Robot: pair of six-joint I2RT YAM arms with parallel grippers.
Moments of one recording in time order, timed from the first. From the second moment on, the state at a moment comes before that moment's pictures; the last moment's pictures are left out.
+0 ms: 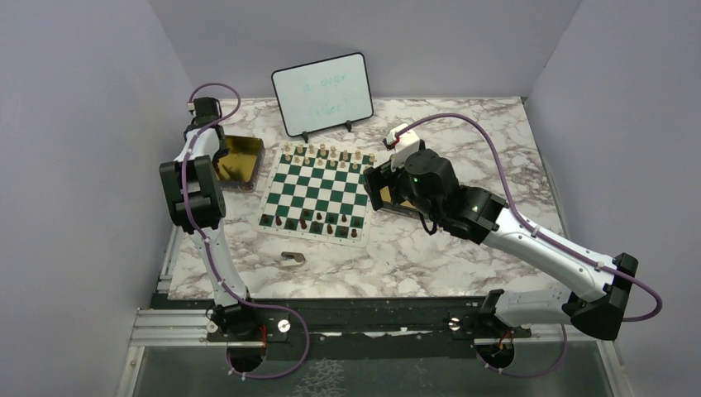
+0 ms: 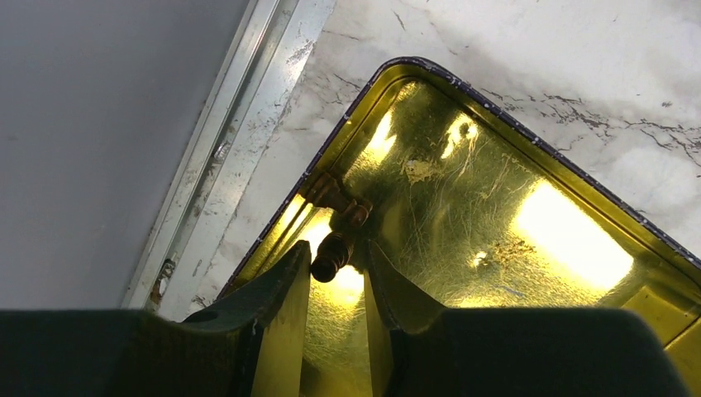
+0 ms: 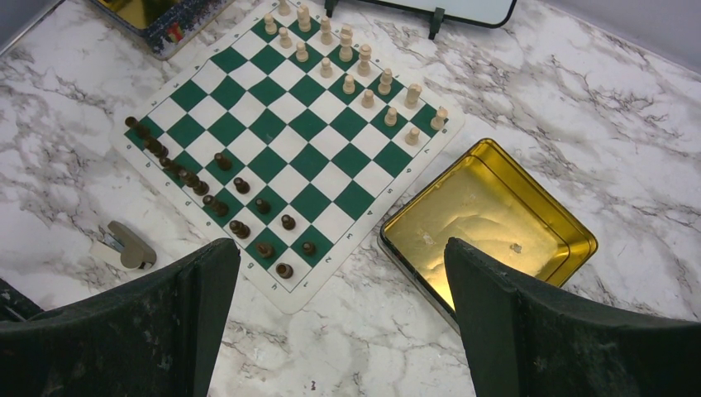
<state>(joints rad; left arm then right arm) 0.23 2.17 1.71 -0.46 -0.29 -0.15 0.97 1.23 1.24 -0.41 0.40 0.11</state>
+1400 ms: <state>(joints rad) 0.19 1.89 1.62 -0.60 -0.10 -0.15 0.97 1.15 1.20 -0.43 0.39 0.20</state>
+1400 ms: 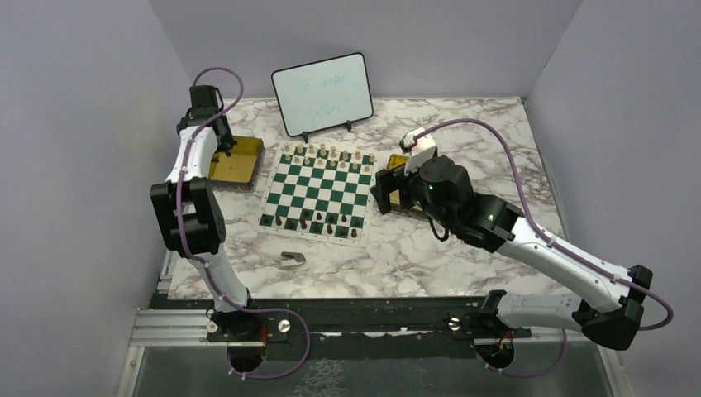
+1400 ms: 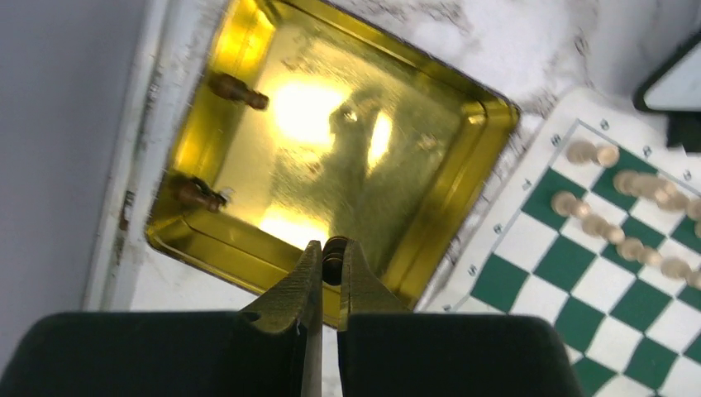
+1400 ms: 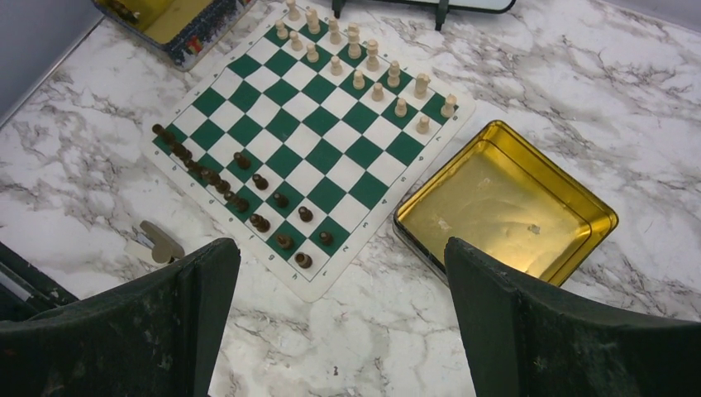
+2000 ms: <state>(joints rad) -0.11 1.59 1.19 -0.55 0.07 -0.14 0.97 0.97 0.91 -0.37 0.44 0.22</state>
